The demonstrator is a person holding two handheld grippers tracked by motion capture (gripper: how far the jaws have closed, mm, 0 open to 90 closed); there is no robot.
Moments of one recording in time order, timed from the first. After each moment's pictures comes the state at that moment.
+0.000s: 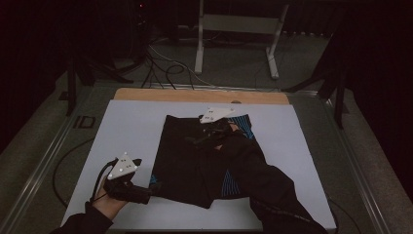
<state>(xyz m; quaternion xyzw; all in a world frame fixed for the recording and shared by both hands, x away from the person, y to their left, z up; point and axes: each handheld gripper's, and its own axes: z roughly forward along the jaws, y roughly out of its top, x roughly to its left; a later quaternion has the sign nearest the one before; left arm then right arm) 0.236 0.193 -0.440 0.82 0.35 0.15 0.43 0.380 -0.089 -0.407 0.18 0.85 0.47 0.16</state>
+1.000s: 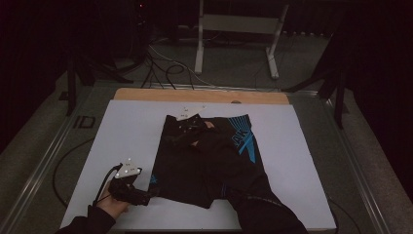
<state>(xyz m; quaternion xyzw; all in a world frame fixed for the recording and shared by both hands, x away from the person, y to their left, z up) 0.252 0.205 -0.495 0.83 0.39 0.10 0.39 0.416 -0.025 -0.448 0.18 0.86 0.46 0.12</state>
